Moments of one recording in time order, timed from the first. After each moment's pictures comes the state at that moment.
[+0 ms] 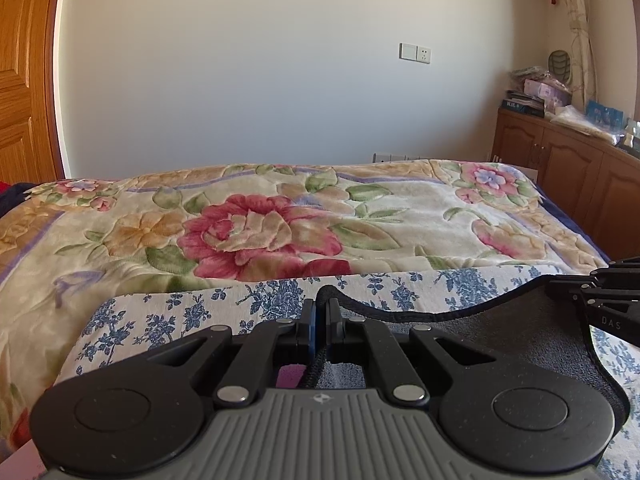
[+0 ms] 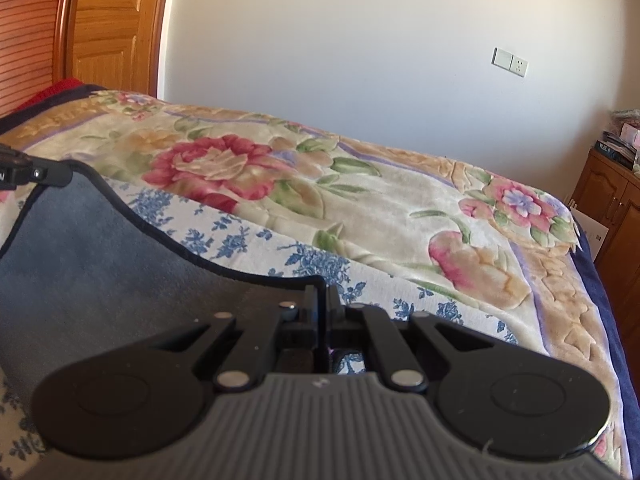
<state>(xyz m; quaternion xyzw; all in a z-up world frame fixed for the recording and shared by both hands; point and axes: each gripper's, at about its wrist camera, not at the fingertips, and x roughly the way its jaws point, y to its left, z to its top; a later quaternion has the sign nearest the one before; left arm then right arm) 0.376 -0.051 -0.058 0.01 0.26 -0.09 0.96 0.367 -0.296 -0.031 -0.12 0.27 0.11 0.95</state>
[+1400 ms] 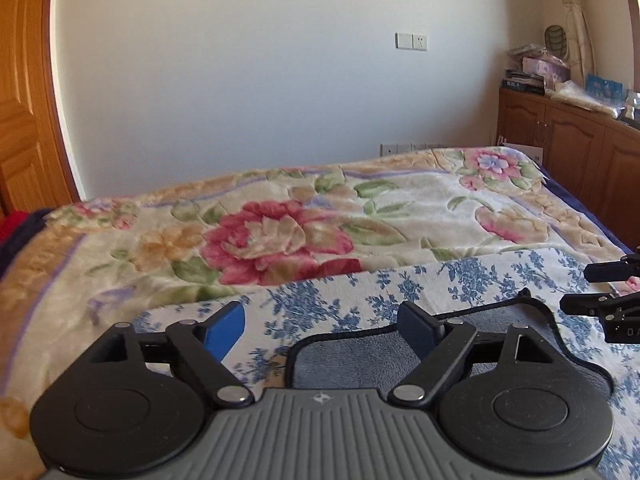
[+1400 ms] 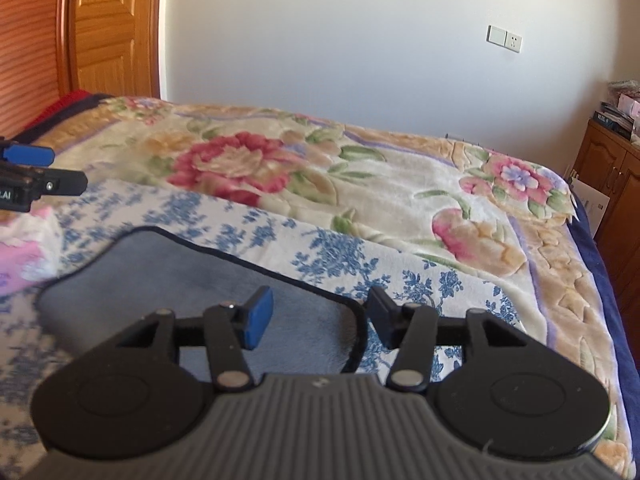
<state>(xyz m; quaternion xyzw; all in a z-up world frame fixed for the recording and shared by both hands) 0.342 -0.054 -0.015 0.06 0.26 -0.07 0.96 0.321 -0.292 0.010 -0.08 0.30 0.12 0.94</state>
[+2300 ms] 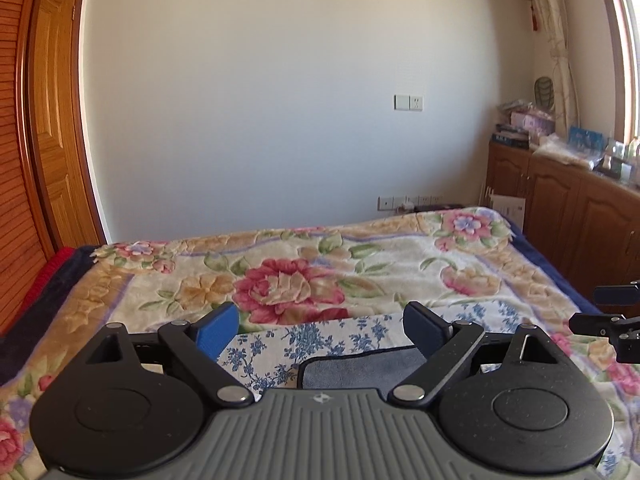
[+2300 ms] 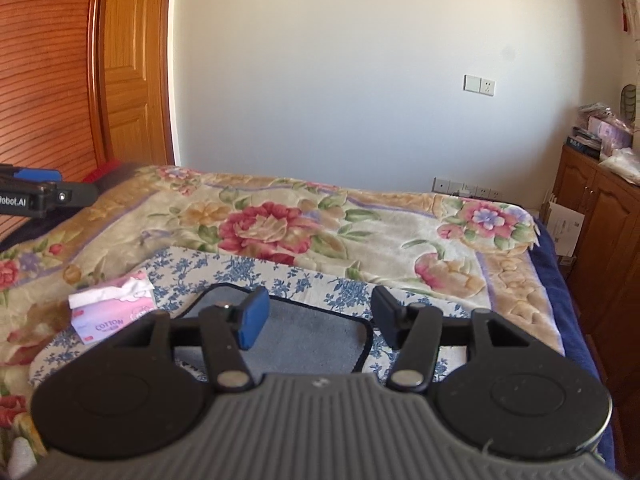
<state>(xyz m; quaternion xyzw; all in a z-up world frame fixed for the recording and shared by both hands) 0.203 -0.041 0.118 0.04 0.21 -0.07 0.97 0.191 -0.295 0.125 -0.04 0.24 0.11 0.96</state>
